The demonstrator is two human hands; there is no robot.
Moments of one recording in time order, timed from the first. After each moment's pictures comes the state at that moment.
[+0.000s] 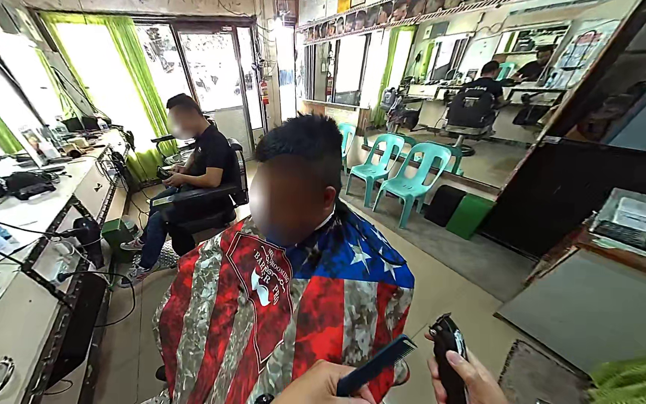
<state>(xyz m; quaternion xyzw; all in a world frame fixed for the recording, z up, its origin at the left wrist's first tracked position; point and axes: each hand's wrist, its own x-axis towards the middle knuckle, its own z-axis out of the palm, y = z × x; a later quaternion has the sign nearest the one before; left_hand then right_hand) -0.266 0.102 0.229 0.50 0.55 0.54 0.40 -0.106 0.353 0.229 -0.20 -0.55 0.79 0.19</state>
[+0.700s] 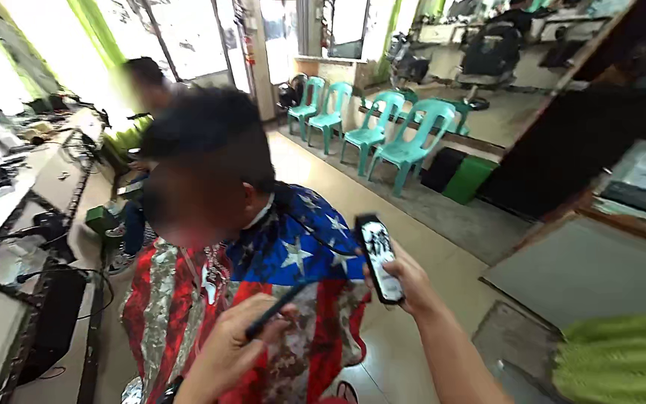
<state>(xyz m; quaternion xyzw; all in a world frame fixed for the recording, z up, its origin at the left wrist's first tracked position) -0.301 0.180 0.295 0.49 0.71 0.51 0.01 -0.226 0.507 0.276 -0.09 -0.60 0.78 0.12</state>
